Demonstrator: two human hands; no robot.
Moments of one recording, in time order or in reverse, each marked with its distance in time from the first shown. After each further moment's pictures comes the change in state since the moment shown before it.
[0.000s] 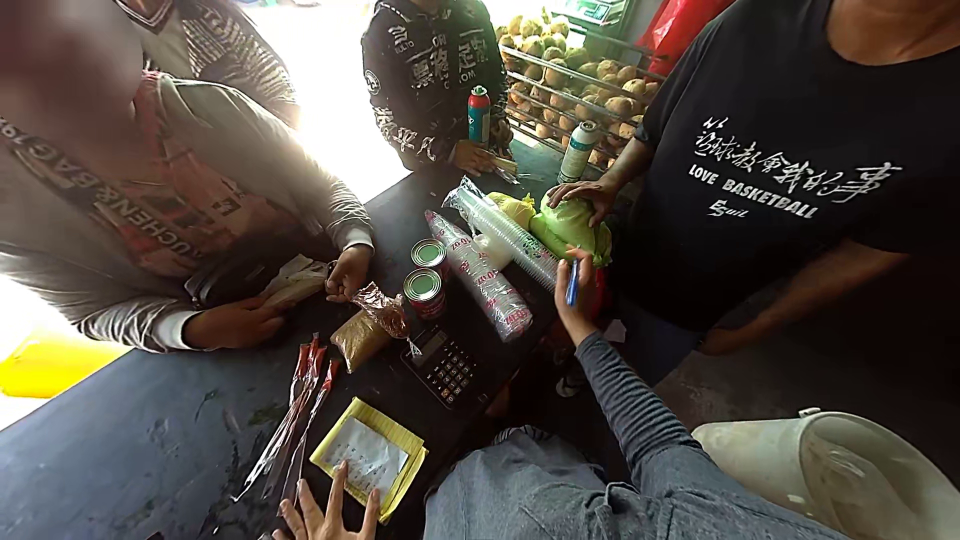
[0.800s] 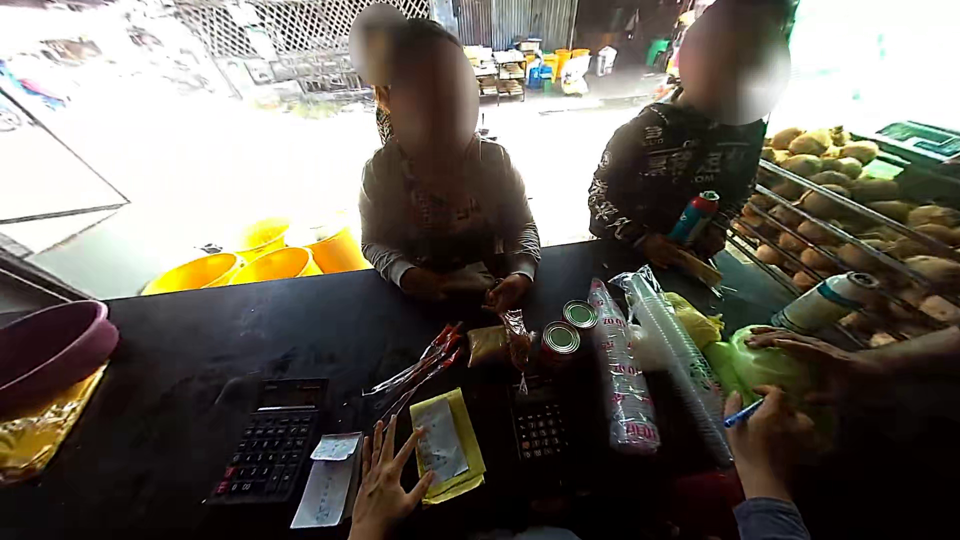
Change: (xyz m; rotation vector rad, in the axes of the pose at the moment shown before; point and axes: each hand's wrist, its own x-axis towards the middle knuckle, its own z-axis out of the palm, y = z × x) left_hand -0.004 0.000 0.012 -0.014 0.159 -0.061; right_hand 0.057 0.045 0.009 -0.418 -0.182 -0.112
